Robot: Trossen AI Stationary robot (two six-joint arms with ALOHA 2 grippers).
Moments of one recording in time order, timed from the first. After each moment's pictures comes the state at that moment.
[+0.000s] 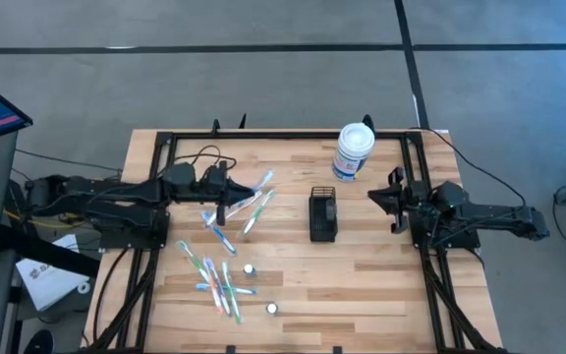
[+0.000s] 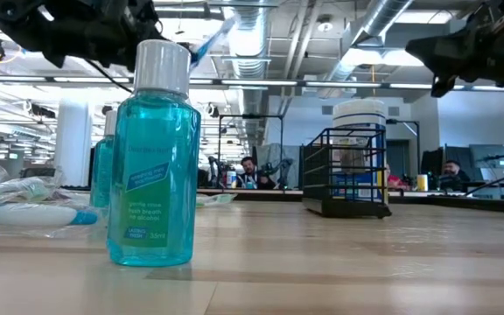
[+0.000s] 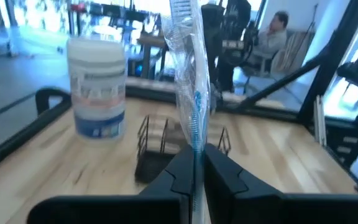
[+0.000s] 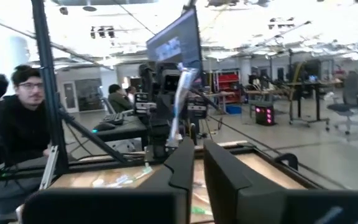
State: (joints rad) left arm 0.21 1.02 0.40 0.54 0.13 -0.12; right arm -0.09 0.09 0.01 0.32 0.02 0.07
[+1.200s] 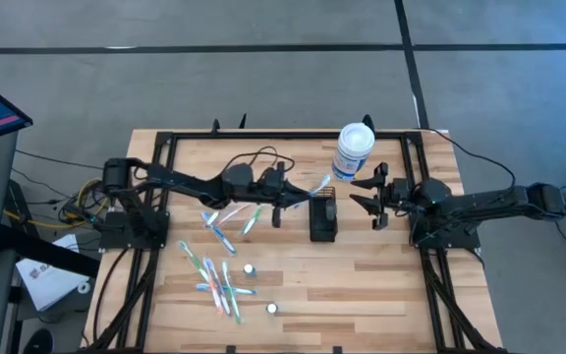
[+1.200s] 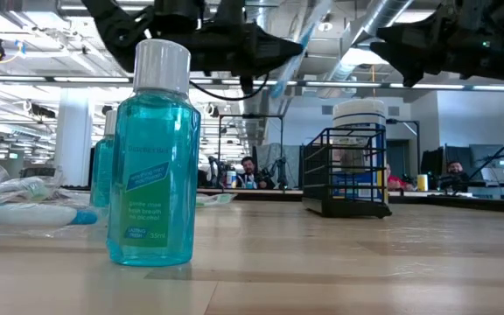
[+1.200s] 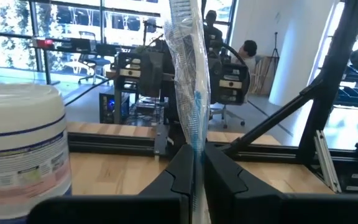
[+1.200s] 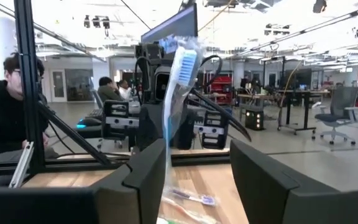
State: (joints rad) left arm 0.13 1.74 0.86 0.93 0.18 -0.10; right arm -0.10 0.72 0.09 0.87 0.03 0.00
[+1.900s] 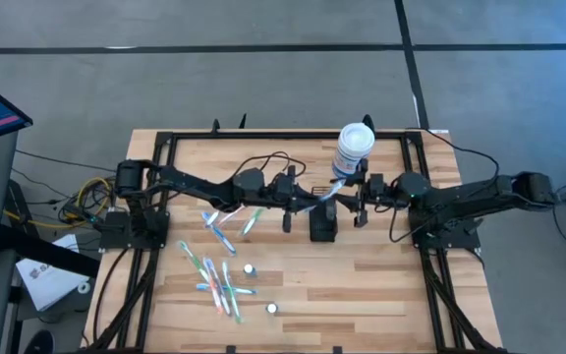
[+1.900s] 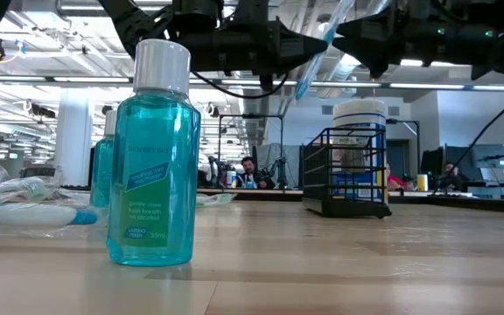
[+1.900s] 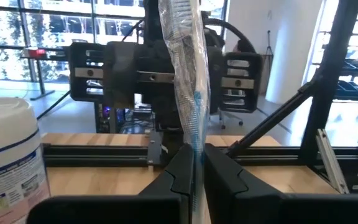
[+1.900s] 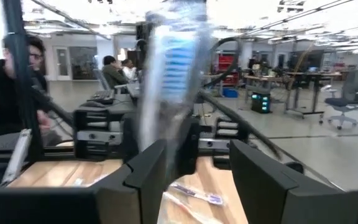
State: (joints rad) left arm 0.10 1.84 0.96 0.94 0.15 -0.05; right arm -0.09 1.02 0.30 0.87 0.00 -0.01
